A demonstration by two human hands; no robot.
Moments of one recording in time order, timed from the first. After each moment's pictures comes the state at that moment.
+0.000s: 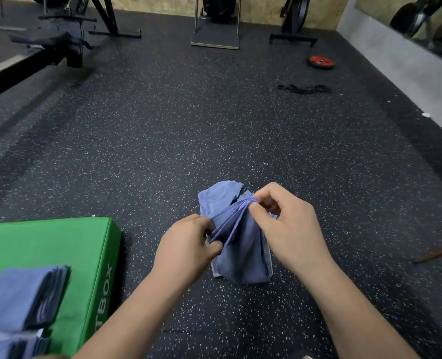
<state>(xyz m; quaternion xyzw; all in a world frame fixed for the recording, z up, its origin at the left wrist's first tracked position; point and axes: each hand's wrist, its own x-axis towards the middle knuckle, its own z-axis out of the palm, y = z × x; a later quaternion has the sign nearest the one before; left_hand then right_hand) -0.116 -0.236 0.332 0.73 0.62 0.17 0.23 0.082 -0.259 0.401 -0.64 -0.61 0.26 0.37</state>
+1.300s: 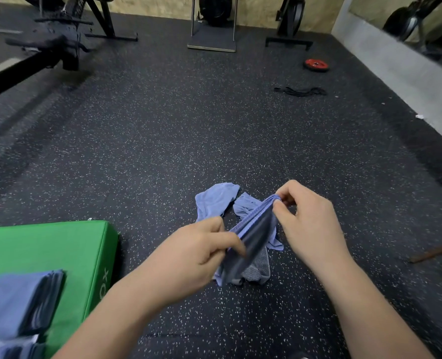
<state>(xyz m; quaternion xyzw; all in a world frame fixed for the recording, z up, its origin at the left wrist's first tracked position) -0.128 -0.251 0.384 0.86 0.39 0.16 0.30 0.118 -0.251 0.401 -0.71 -0.62 0.13 0.29</state>
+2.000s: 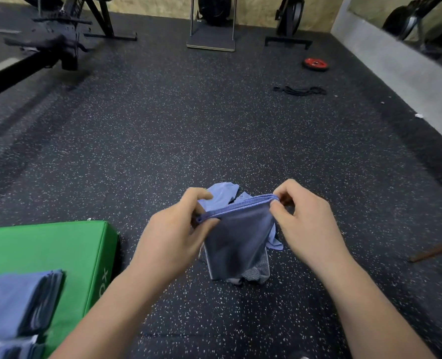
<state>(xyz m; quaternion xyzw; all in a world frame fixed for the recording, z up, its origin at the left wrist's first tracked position) -0.133 -0.238 0.369 0.75 0.53 0.32 0.20 0.118 -0.252 0.403 -0.70 -0.62 0.18 0.30</state>
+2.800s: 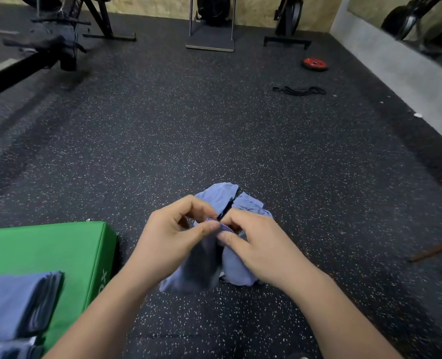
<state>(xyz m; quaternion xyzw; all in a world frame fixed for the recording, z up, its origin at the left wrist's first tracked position) -0.136 -0.232 0.361 0.66 0.47 0.40 0.42 0.074 -0.255 0.378 -0.56 -0.74 0.30 0.22</state>
